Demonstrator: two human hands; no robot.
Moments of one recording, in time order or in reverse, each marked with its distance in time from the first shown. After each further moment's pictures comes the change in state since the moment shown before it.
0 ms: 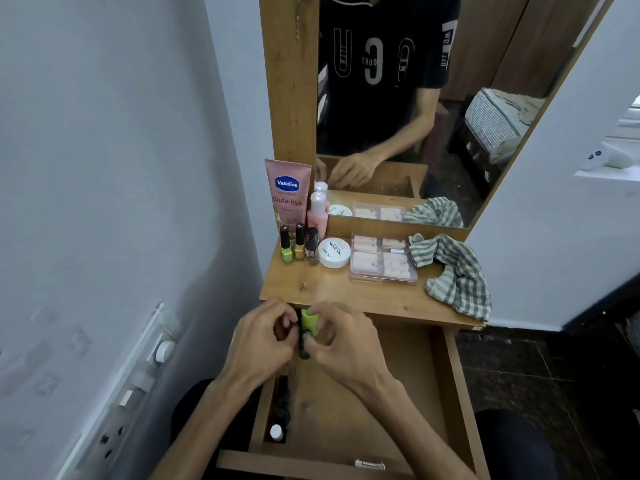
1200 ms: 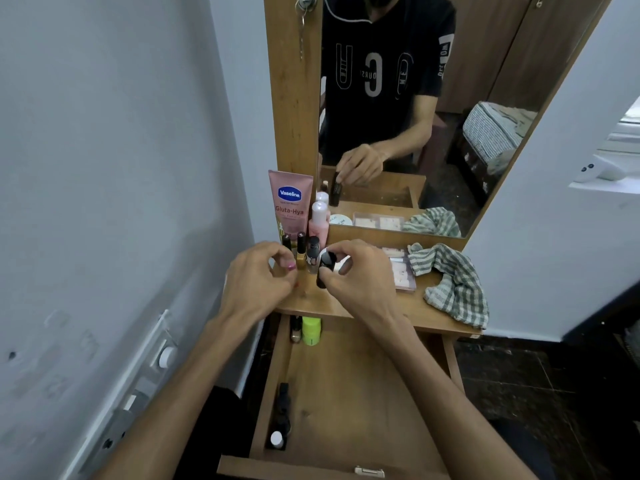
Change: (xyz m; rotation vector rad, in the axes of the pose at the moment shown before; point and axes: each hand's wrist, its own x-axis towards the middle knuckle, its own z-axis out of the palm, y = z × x) left_hand 0.080 0.025 -0.042 0.037 0.122 -0.049; right_hand 0.075 -0.024 -0.060 -0.003 0.220 -0.013
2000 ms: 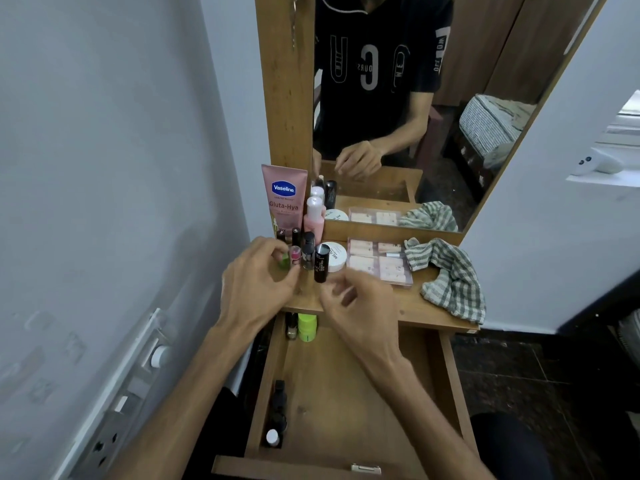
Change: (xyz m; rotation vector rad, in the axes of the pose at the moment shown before) left_hand -0.009 0.001 0.011 0.070 0.161 0.117; right_hand -0.050 0.009 0.010 0.081 0.071 0.065
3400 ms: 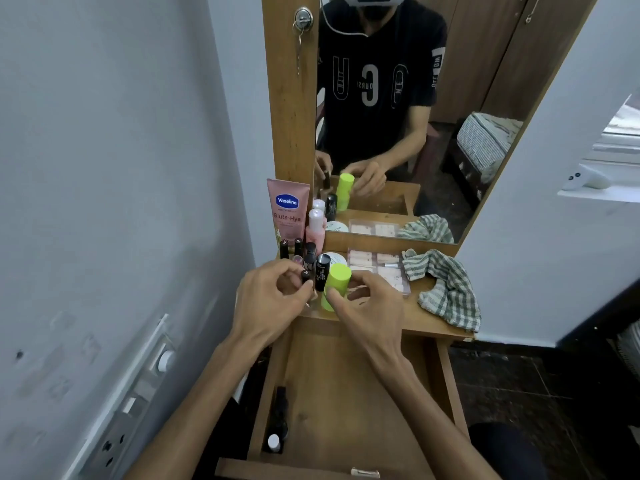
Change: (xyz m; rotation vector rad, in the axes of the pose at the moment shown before) left_hand -0.015 0.028 -0.015 -0.241 -0.088 -0.071; right_hand 0.003 0.002 -0.006 0.045 0.120 0.133
